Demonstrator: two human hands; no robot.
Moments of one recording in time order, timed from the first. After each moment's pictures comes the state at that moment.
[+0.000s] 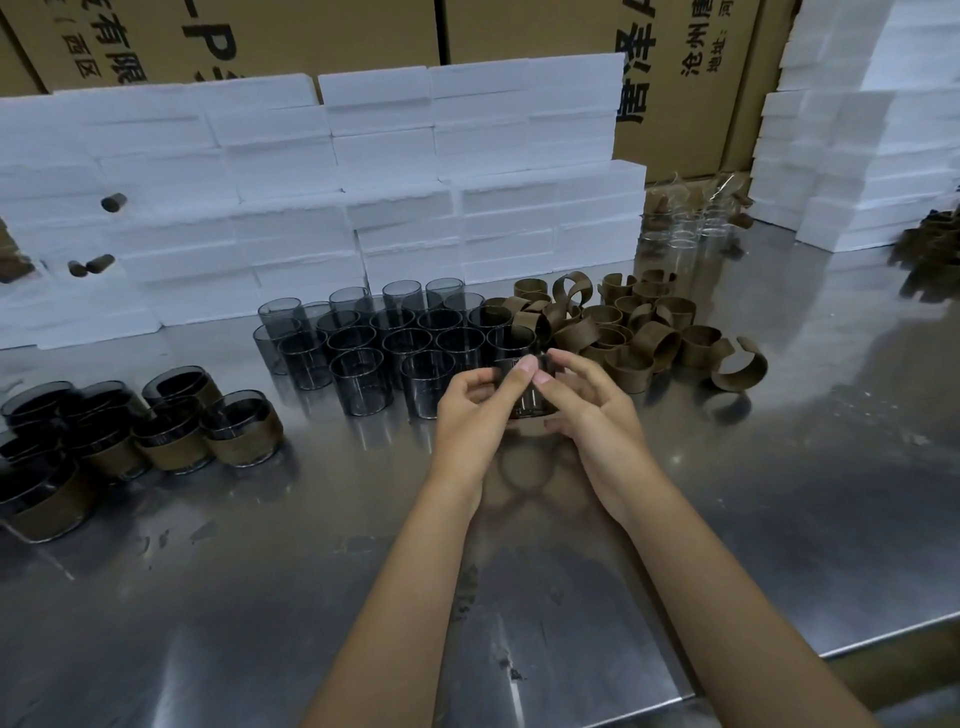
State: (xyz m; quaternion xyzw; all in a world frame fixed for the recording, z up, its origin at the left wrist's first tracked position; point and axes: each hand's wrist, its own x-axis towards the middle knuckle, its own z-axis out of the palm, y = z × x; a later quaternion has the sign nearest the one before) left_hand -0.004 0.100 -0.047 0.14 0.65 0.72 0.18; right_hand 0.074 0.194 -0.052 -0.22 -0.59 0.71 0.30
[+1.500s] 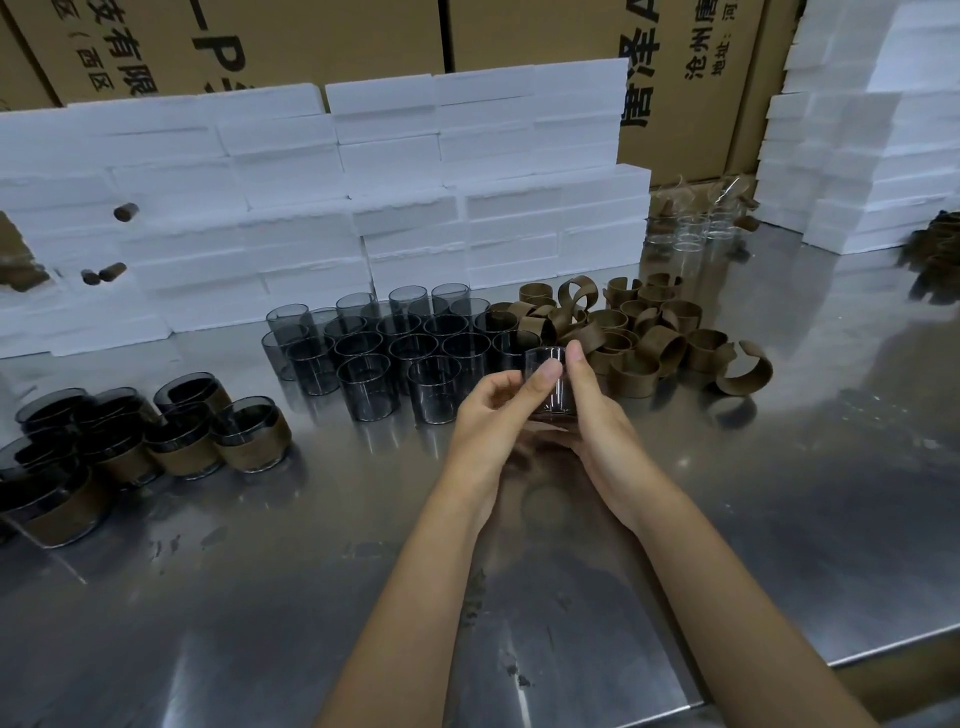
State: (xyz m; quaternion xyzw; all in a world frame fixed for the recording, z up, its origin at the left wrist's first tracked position) left_hand 0.002 0.095 -0.043 0.21 0.58 0.74 0.26; right_hand 0.073 0.197 -0.051 -0.18 -0.63 0.72 0.23
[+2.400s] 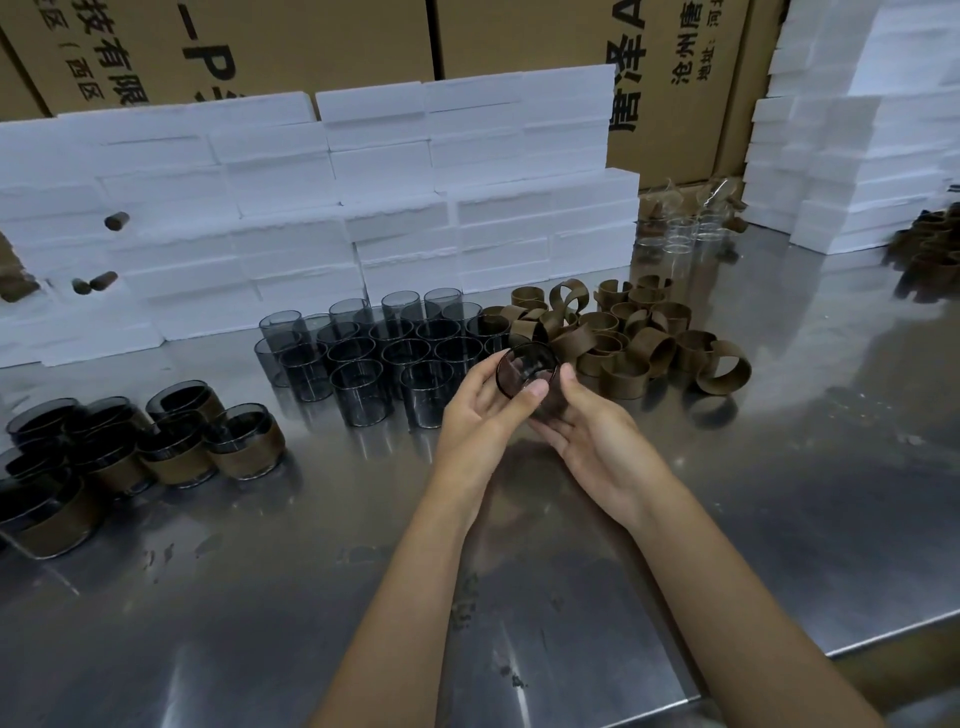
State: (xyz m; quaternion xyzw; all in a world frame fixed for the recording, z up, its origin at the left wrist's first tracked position) left_hand -0.007 0.095 -0.051 0.27 0.58 0.74 0.22; right_hand 0.079 0.201 -0.048 -0.13 -0.47 0.84 0.22
